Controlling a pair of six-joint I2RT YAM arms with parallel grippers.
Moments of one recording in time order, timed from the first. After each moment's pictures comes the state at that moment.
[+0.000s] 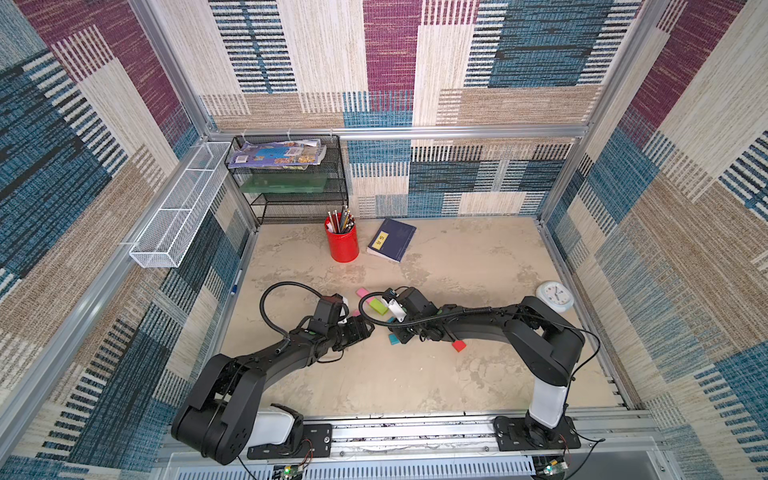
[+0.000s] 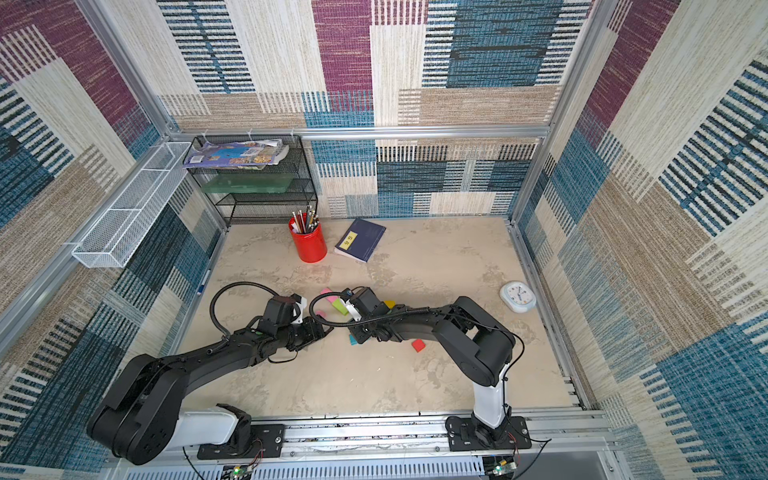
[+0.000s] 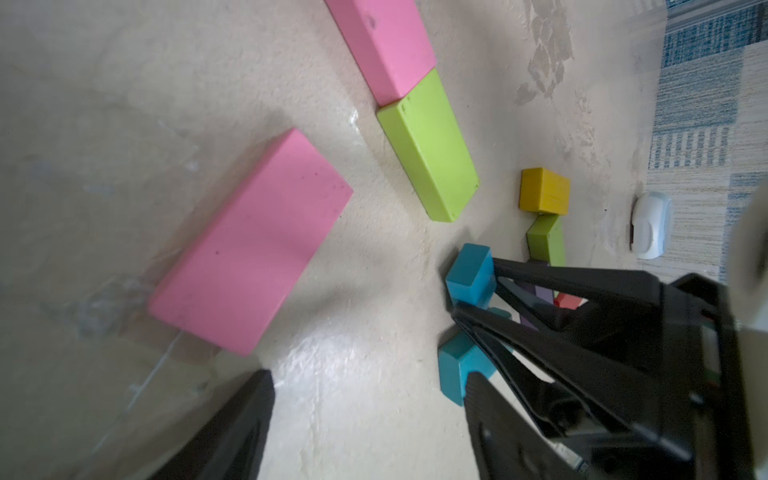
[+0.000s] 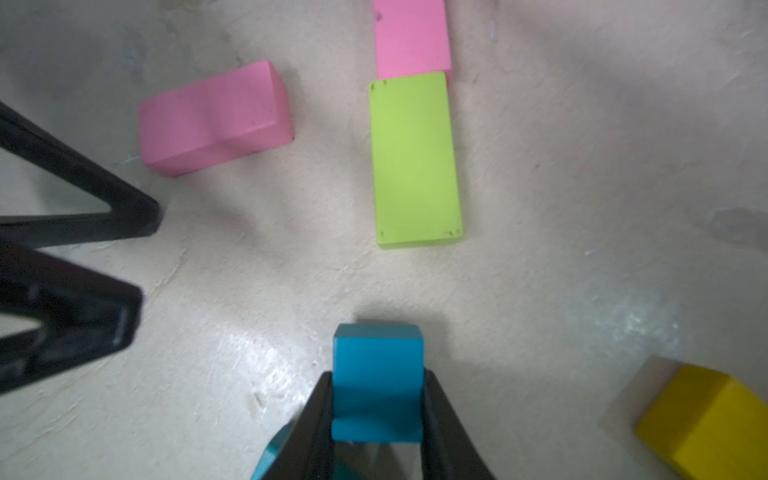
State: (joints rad) left arm -0.40 1.38 0.50 0.00 0.32 -0.75; right arm 0.83 1.88 1.01 -0.04 -0.04 0.11
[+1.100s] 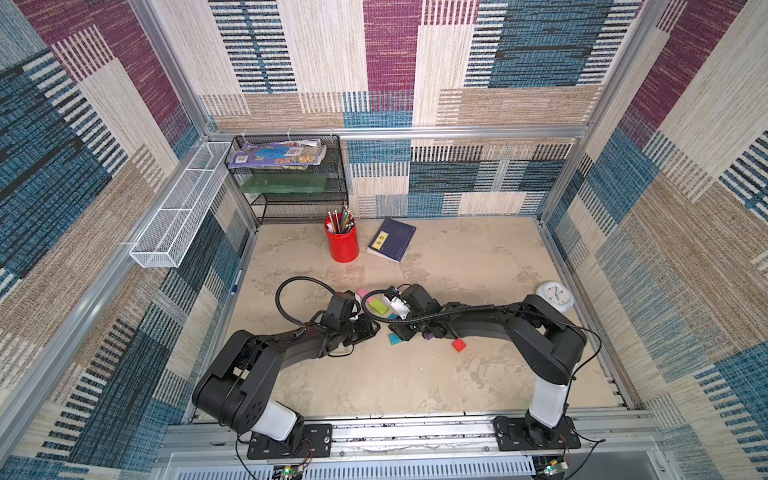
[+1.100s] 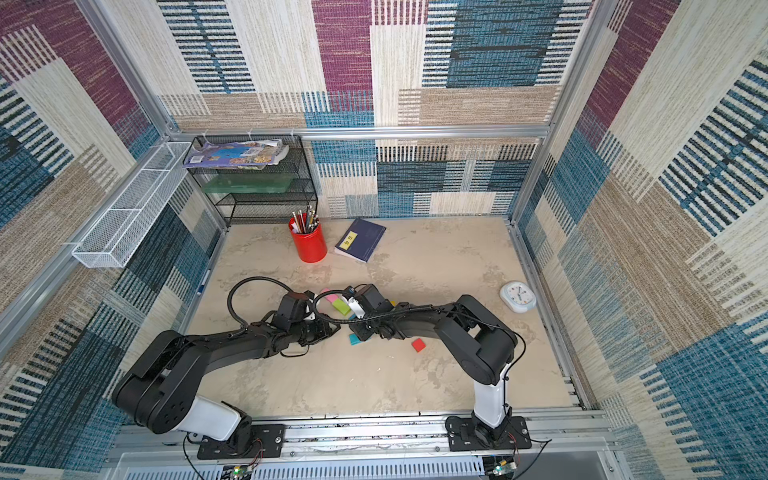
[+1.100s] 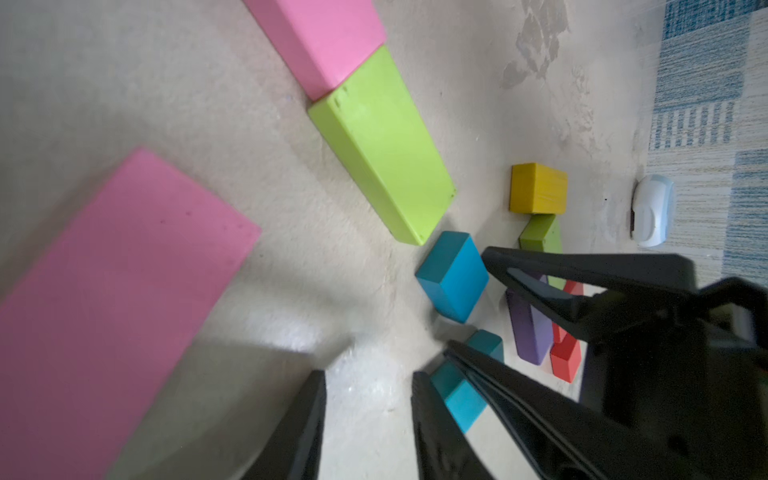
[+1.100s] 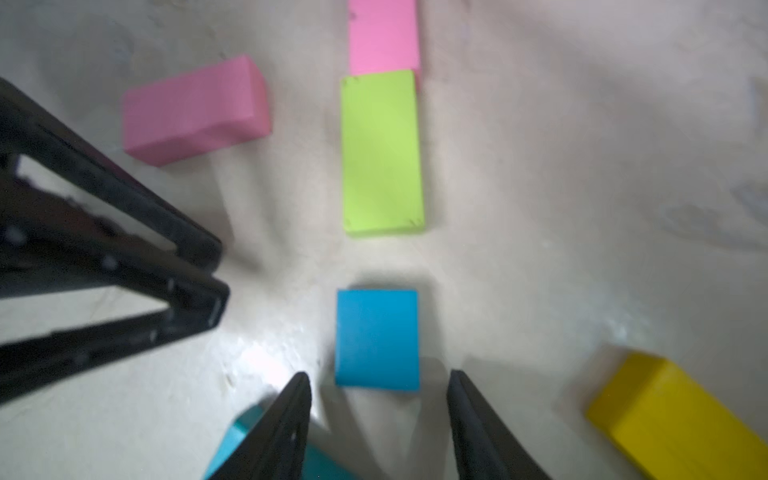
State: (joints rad) left arm -0.47 1.52 0.56 0.10 0.32 -0.78; right arm 0.78 1.78 0.94 -0.04 -0.09 0.07
